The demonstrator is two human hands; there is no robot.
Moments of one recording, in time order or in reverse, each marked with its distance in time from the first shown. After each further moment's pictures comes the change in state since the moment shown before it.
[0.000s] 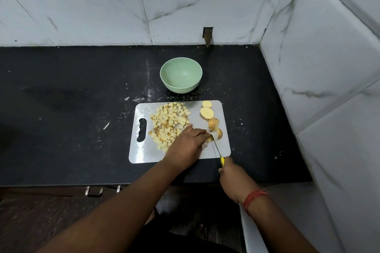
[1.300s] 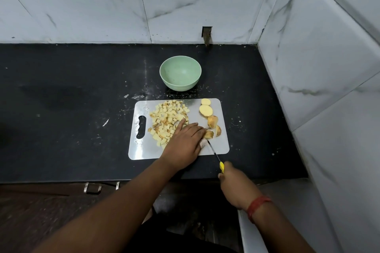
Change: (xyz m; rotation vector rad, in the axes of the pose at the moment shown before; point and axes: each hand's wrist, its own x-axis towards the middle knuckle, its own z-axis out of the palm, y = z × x) left_hand -0.007 0.006 -0.012 0.134 -0.095 -0.043; right_hand -0.025 0.005 0.003 0.020 -0.019 -0.037
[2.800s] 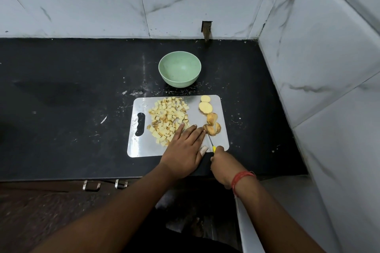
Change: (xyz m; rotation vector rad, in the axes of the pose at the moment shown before) left_hand -0.023 0.012 0.008 0.161 -0.079 0.011; right_hand 0.040 -0.026 -0.004 -0.096 0.003 0.029
